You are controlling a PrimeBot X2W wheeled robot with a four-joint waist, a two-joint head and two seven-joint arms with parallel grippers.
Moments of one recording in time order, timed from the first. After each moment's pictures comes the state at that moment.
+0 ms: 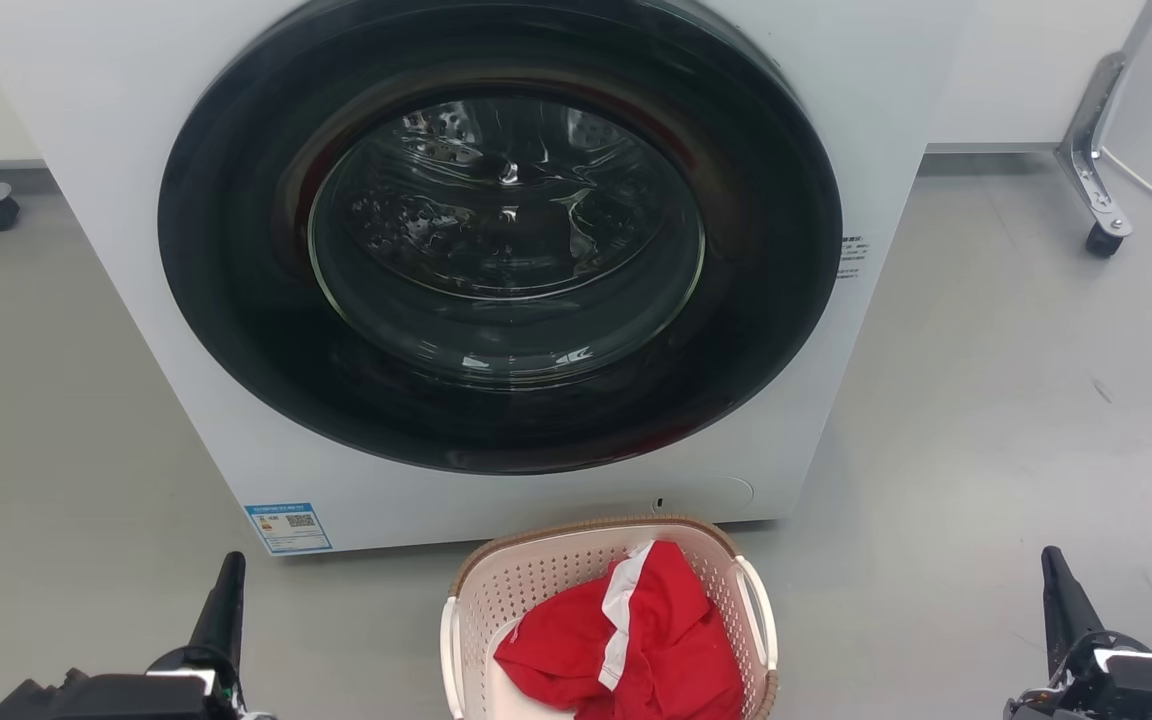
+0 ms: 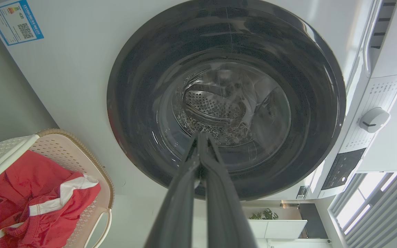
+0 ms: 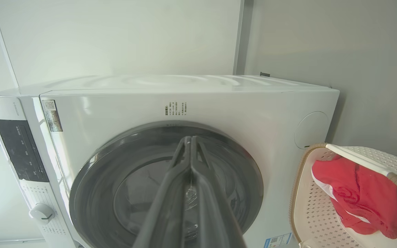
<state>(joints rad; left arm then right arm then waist) -0.07 0.05 0.09 0.29 -1.57 -0.12 0.11 -0.08 -0.05 -0.12 0.30 1.57 0.11 0.11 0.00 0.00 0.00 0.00</state>
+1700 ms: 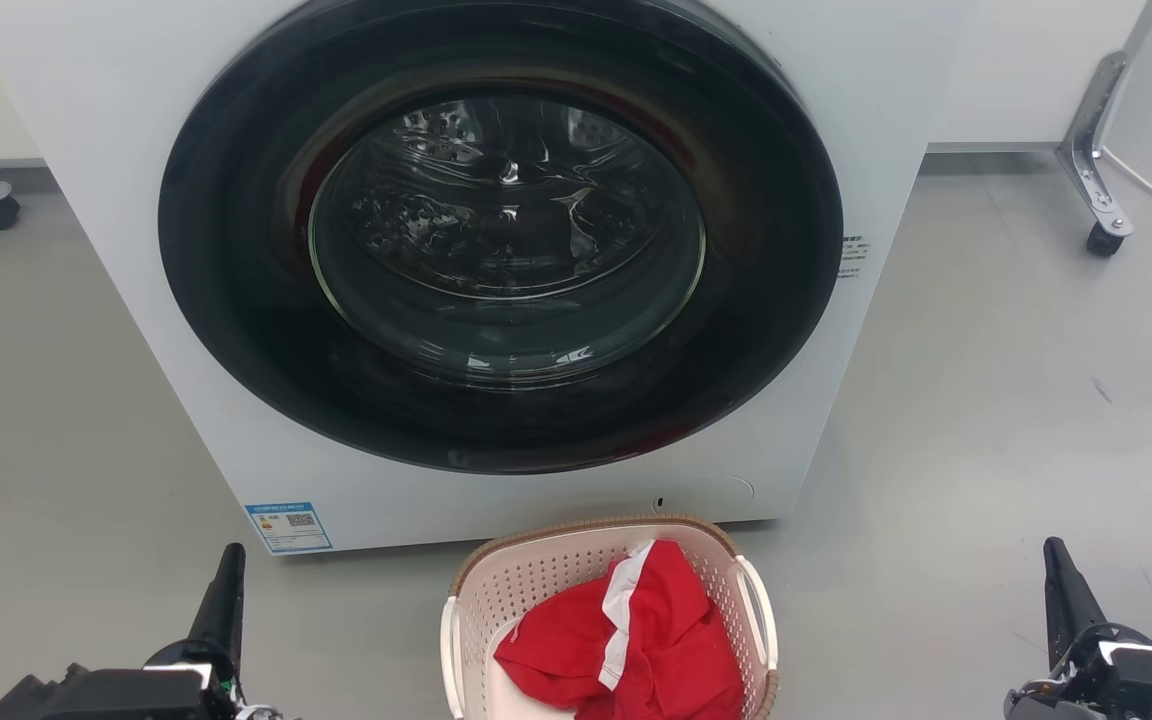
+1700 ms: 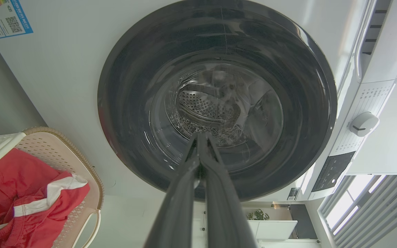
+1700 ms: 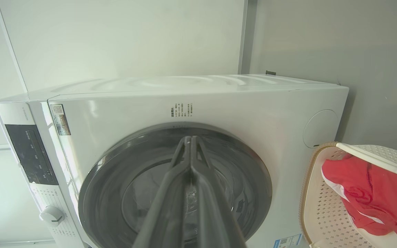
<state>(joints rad) -0.08 0.04 0.09 0.29 -1.60 -0.12 0.11 -0.09 -0.04 -0.13 0.30 1.60 0.12 0.11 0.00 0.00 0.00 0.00</state>
